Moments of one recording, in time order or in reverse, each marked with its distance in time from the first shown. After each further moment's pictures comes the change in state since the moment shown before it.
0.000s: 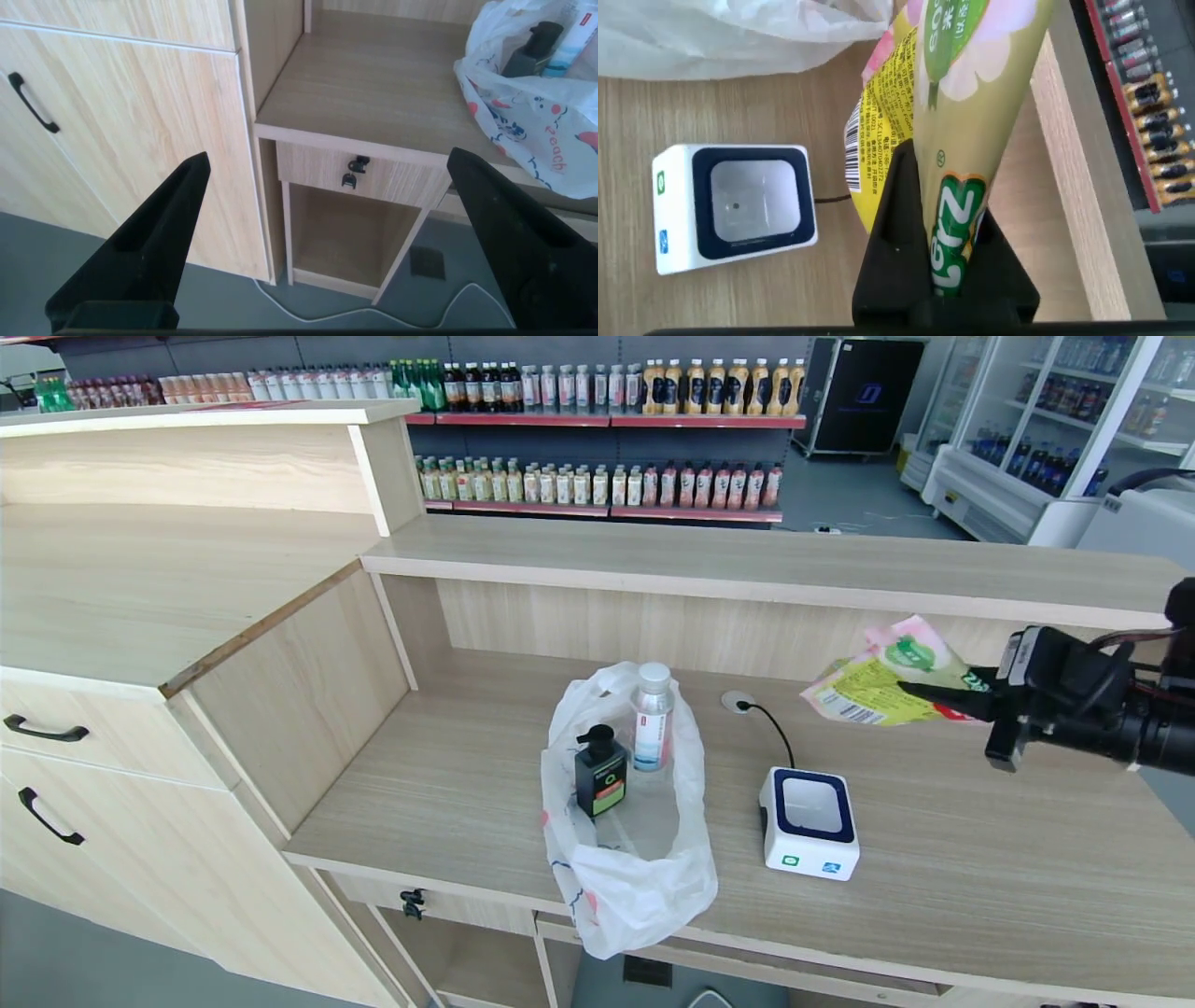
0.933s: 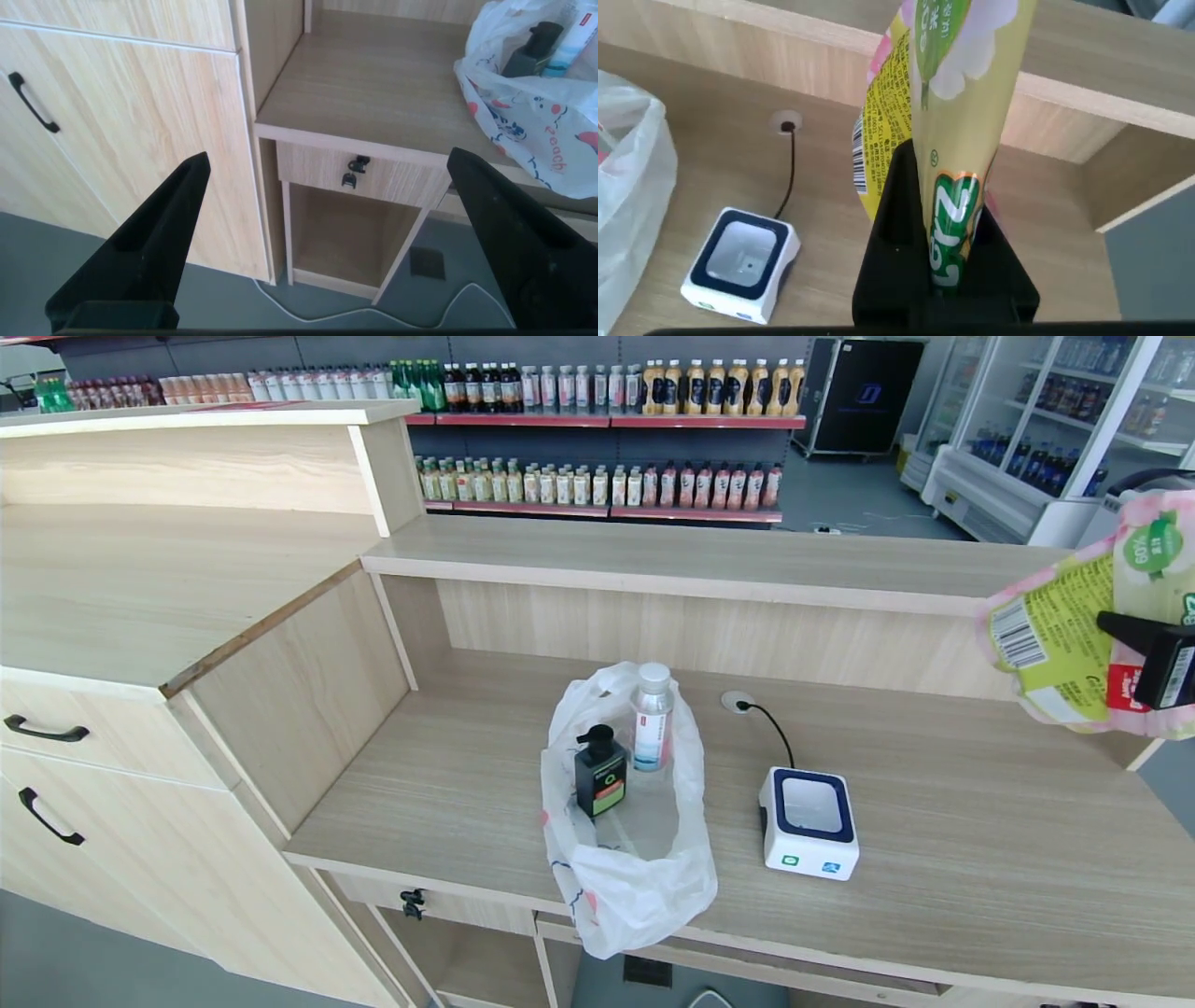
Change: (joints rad) left arm 0.000 0.000 0.000 0.000 0.000 0.000; right arm -0.070 -0.292 0.051 0.046 -0.540 0.893
